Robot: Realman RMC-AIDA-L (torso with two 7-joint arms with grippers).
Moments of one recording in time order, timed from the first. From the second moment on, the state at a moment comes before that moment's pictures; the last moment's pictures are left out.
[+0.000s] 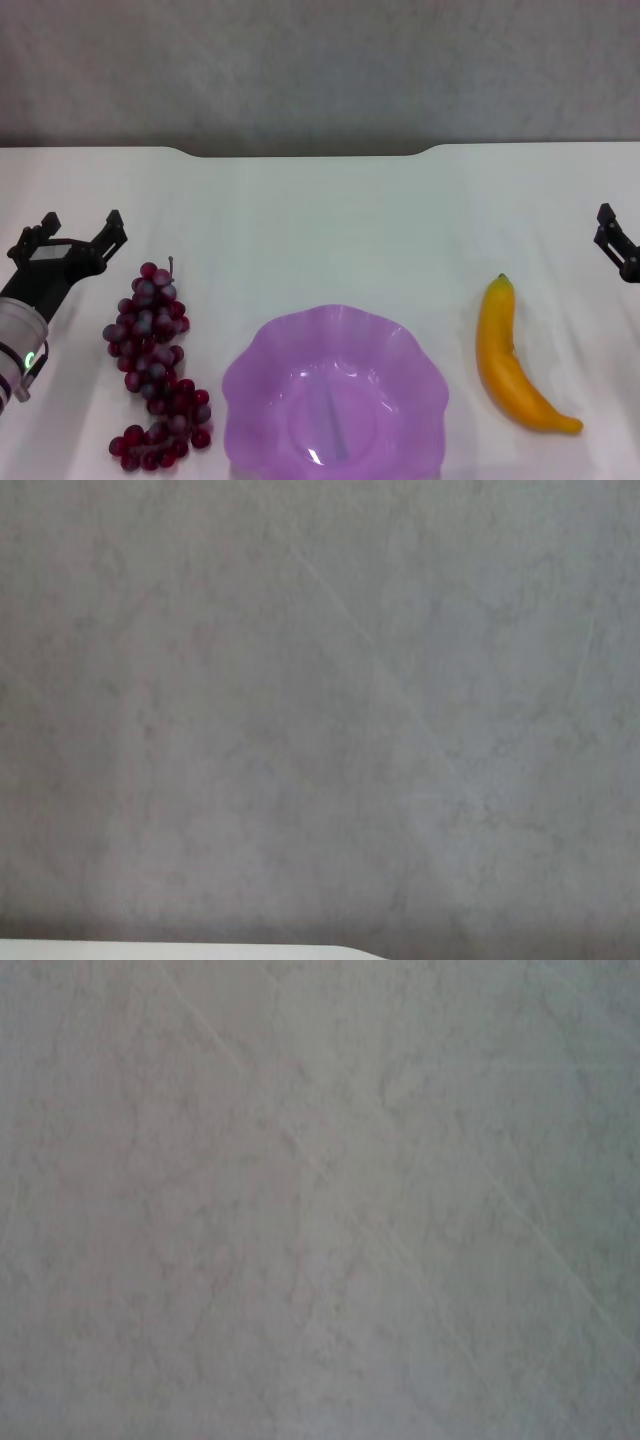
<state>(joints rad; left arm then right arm) -0.49 -2.04 2.16 0.21 -0.74 0.86 -0.29 0.39 2.01 0.68 0.27 -2.11 -1.12 -0.01</state>
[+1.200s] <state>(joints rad) -0.47 -2.04 2.16 0.21 -0.74 0.85 -0.28 0.22 1.79 1.10 1.09 -2.12 0.02 -0.39</state>
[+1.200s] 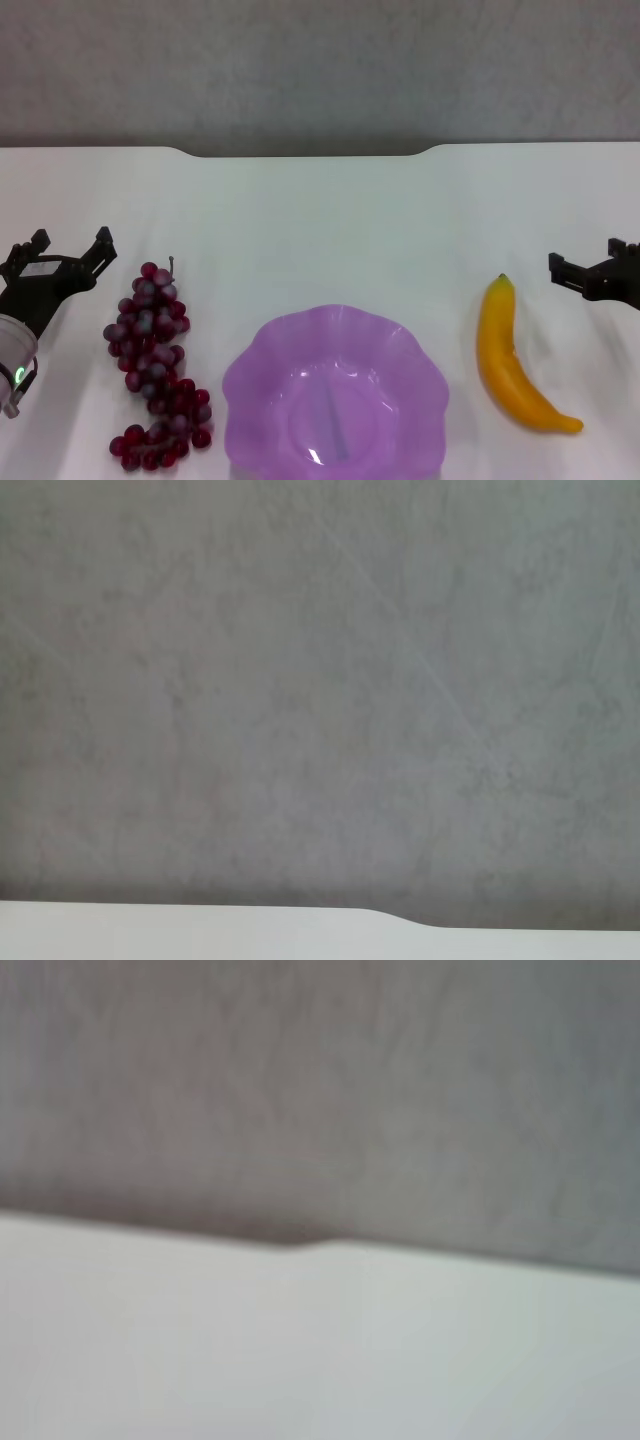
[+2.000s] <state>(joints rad) -0.48 -2.04 2.16 0.21 -0.74 0.85 -0.28 0.43 2.00 1.89 1.12 -2.36 1.13 -0.59</state>
